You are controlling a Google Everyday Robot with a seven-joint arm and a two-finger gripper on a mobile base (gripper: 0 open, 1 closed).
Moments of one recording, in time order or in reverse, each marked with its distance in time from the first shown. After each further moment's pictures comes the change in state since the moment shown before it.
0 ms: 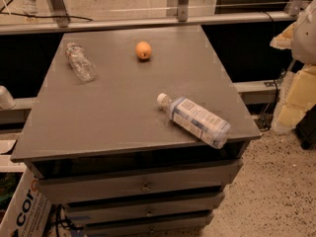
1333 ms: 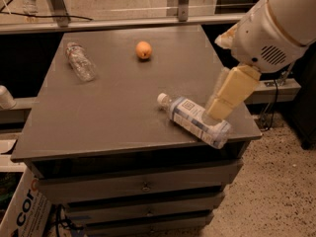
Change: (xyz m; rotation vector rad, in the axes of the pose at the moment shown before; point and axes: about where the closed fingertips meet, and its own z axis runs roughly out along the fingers) arm -0.103 0.012 0.021 -0.025 -0.299 0.012
